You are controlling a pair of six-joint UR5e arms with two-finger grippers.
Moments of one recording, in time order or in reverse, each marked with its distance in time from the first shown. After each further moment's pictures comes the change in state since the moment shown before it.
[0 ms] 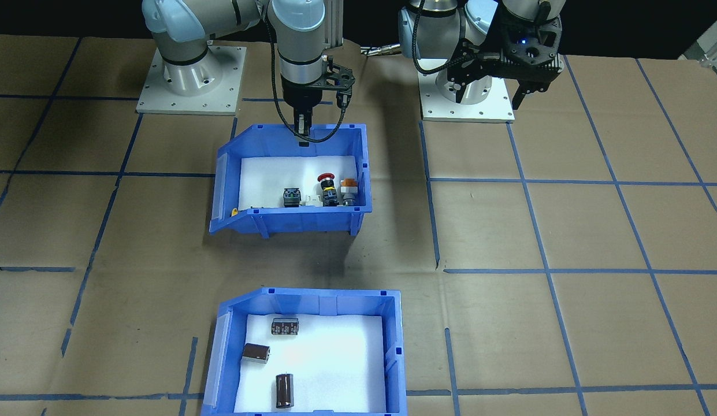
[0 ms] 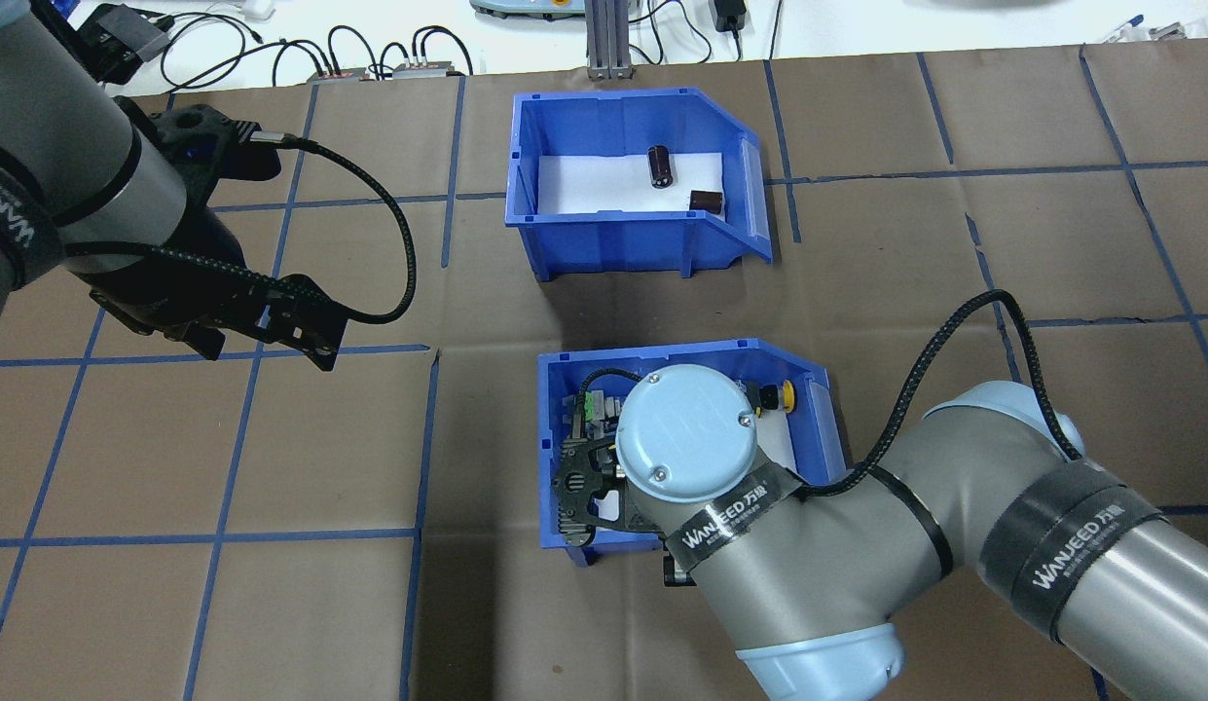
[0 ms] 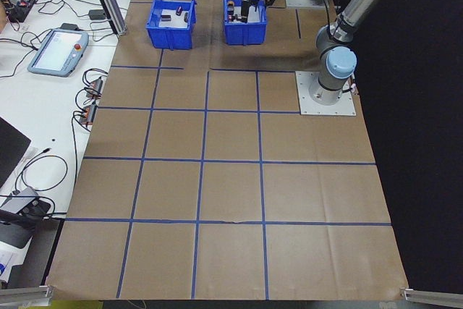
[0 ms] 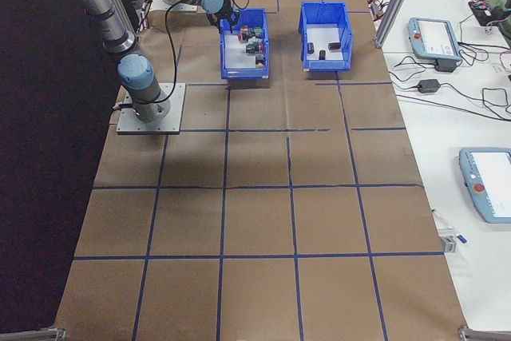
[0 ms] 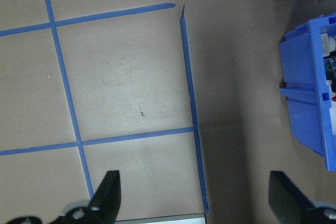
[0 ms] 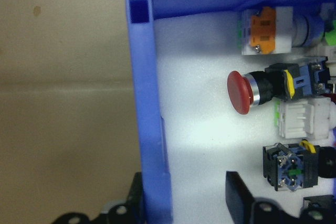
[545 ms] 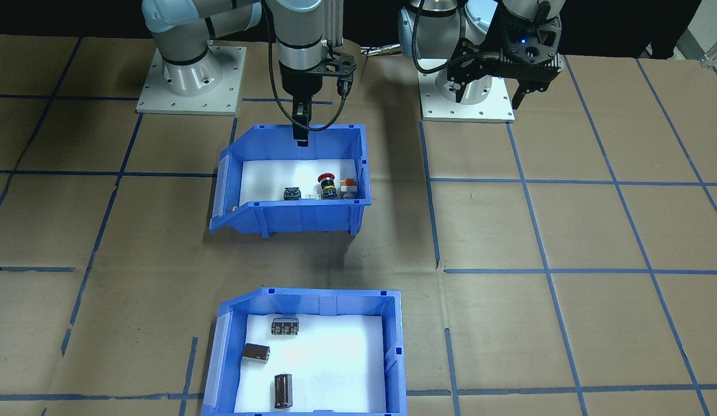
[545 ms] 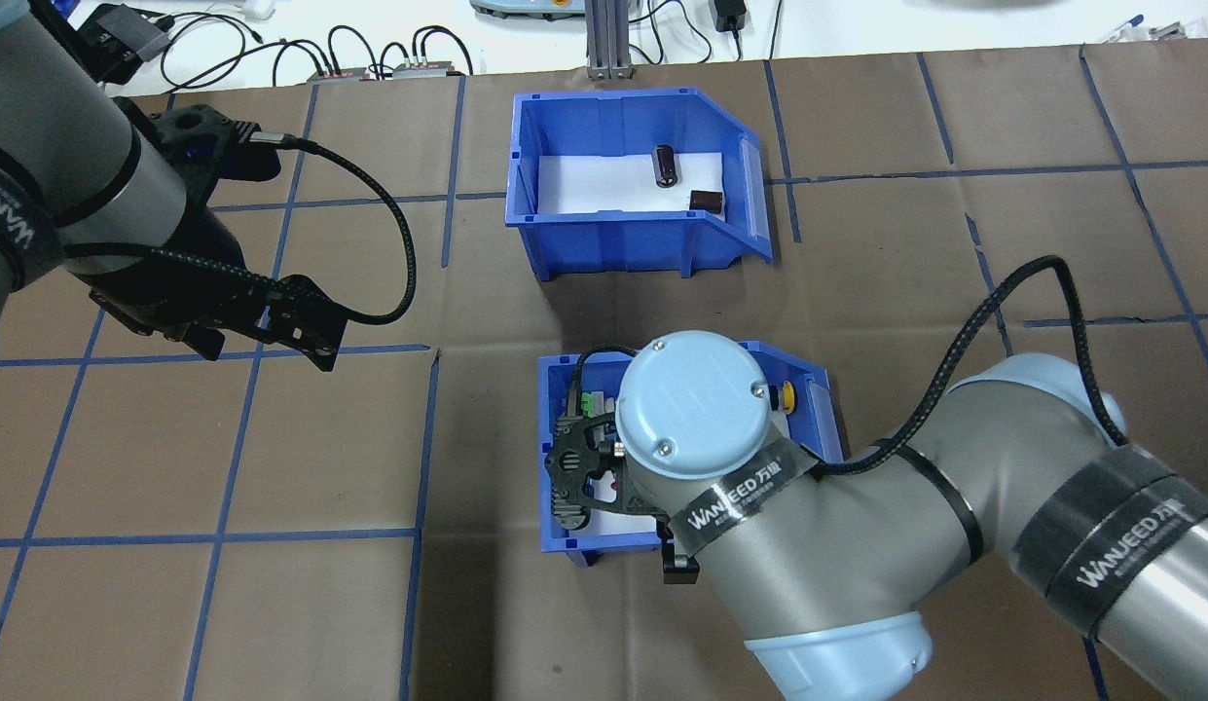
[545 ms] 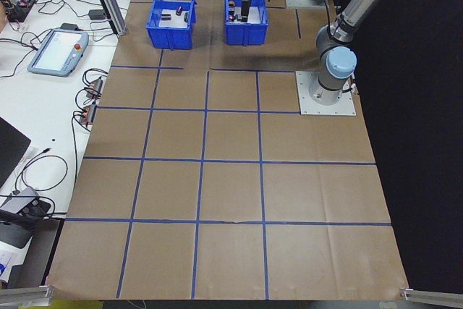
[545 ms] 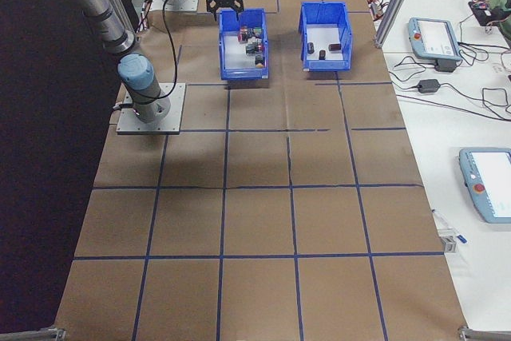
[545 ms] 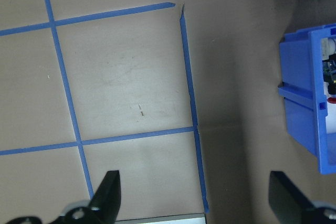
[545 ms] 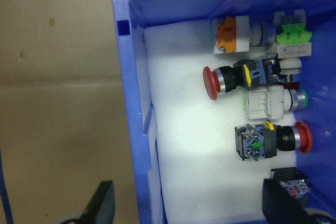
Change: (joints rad) left arm 0.000 0.002 0.001 0.001 0.000 0.001; right arm -0.028 -0.042 -0.157 0.232 0.008 0.000
